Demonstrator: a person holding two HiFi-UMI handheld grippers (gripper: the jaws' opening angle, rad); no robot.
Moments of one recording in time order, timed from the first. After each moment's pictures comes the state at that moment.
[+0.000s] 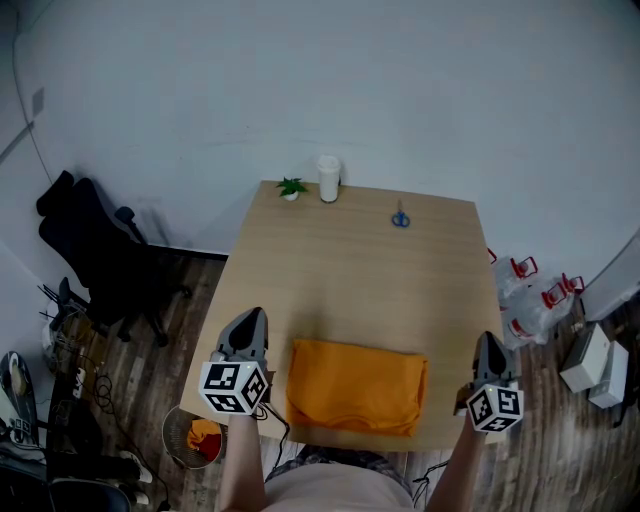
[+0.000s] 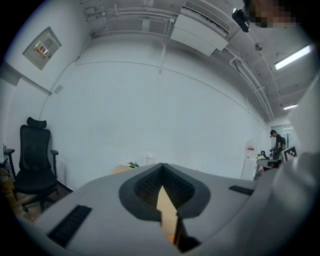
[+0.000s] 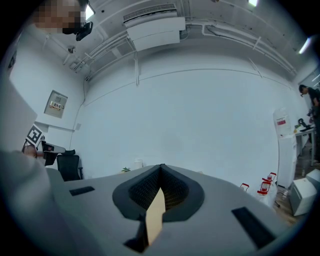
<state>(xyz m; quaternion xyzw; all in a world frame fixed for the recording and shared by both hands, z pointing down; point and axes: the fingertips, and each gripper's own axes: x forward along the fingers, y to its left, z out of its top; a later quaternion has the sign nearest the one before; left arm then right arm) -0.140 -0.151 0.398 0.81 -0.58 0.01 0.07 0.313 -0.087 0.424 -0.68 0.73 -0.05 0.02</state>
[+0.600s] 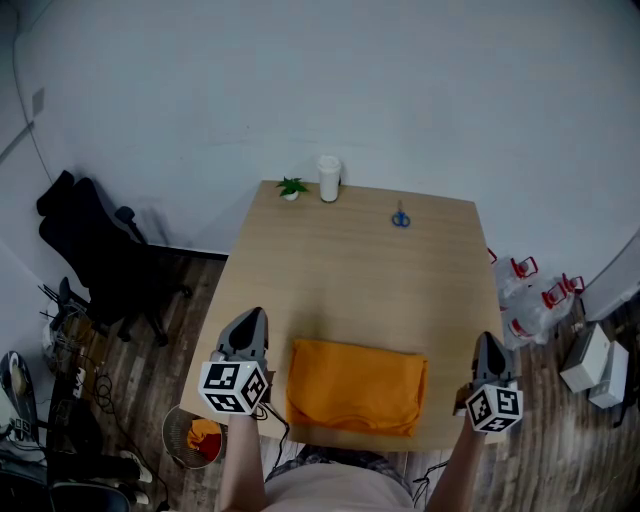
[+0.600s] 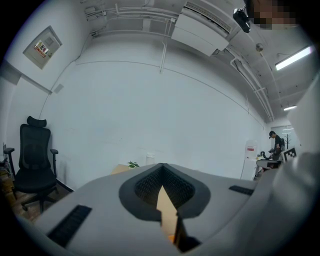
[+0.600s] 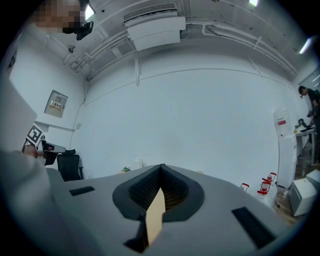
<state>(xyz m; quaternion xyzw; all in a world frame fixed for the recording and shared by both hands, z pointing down) -0.139 -0.150 0.399 0.81 -0.58 0.01 0.08 0.312 -0.087 0.425 -0.68 0.73 -0.05 0.02</state>
